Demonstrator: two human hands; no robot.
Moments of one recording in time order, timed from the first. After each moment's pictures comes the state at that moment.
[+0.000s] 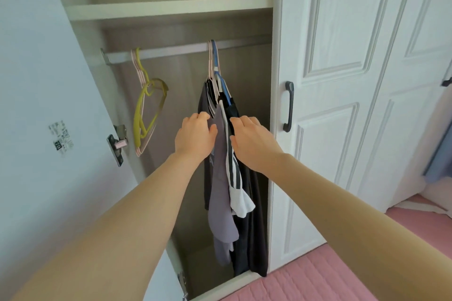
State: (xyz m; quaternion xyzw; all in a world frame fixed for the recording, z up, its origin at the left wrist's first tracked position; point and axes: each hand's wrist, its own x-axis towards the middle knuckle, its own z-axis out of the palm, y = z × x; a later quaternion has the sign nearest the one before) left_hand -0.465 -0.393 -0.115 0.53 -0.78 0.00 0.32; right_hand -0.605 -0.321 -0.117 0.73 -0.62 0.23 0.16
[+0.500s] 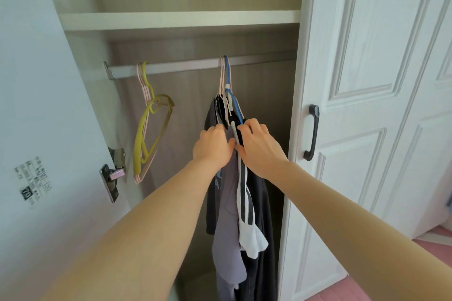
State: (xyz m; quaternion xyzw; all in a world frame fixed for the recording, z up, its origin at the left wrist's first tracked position) left_hand -0.492 -0.454 -0.106 0.54 -0.79 -0.05 0.30; right_hand -0.614 -0.409 -0.118 0.71 -0.63 0.26 0.18
